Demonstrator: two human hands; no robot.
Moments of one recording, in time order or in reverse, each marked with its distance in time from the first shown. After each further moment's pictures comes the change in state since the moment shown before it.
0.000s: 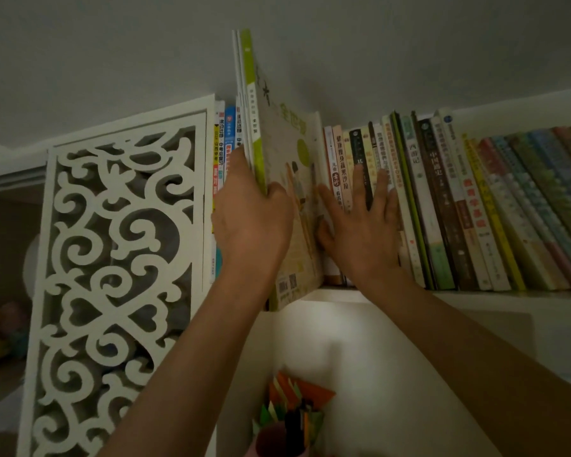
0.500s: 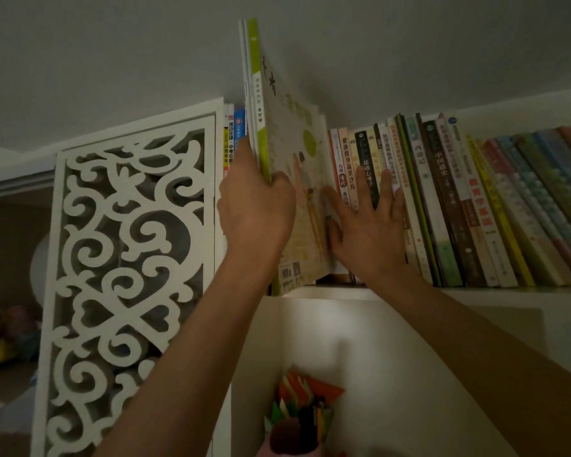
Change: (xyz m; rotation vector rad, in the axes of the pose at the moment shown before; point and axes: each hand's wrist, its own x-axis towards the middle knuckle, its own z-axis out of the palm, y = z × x) left_hand 0.015 0.002 -0.013 -0.080 -0.039 0.026; right_hand 0.001 -0.006 0.004 0.039 0.074 -0.014
